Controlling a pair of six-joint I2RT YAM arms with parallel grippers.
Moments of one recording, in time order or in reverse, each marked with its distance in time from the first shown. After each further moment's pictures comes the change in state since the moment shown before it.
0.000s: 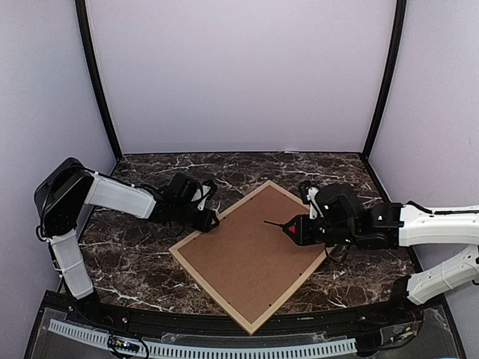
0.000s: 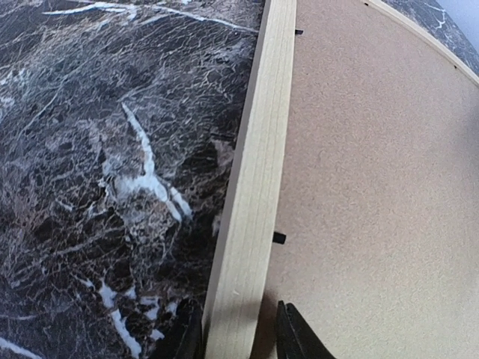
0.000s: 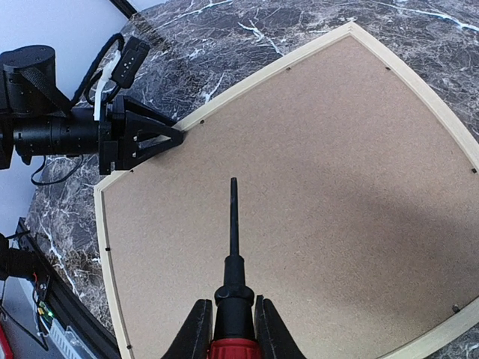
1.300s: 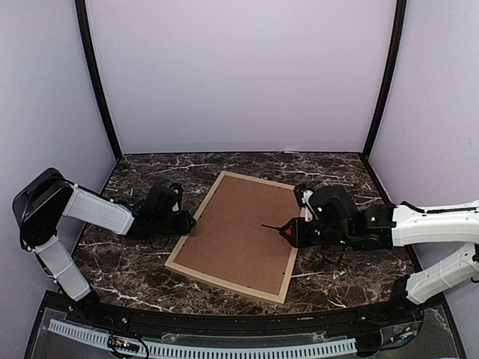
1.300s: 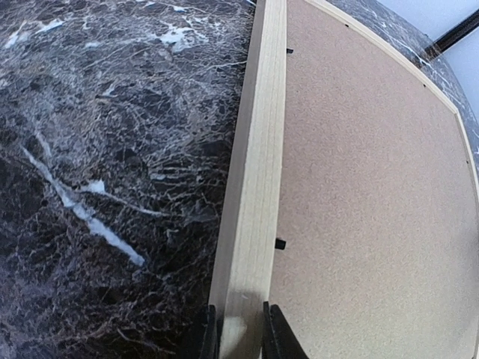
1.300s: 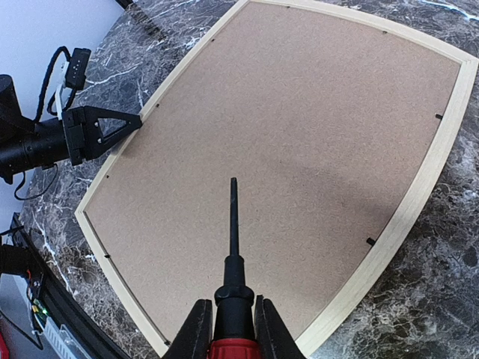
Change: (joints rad) left arm 0.048 -0.159 -0.283 0.189 -0.174 -0.368; right arm 0.000 0.050 0.000 0.022 -0.010 -0.001
